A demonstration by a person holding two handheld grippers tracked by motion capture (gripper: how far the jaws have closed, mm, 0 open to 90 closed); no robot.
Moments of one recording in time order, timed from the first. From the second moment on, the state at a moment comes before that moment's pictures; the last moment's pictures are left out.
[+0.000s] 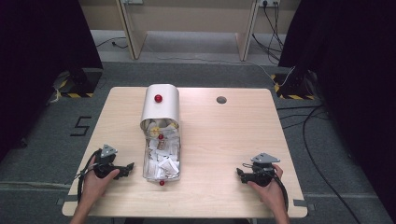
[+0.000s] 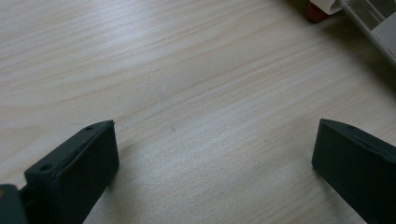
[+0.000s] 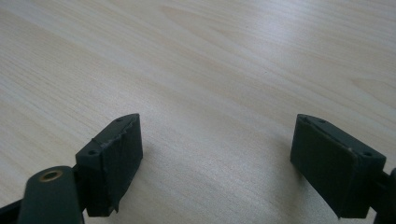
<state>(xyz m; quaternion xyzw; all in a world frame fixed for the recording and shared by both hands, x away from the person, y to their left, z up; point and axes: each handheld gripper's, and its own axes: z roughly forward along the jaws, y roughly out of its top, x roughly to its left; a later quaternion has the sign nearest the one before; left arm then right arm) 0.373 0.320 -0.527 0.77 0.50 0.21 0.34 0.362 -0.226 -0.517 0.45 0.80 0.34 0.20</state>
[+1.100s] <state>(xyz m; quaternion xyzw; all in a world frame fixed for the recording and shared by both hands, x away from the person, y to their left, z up) 0.374 0.320 -0.526 0.77 0.50 0.20 0.34 0.360 -0.225 -0.512 0.44 0.80 0.36 0.20</state>
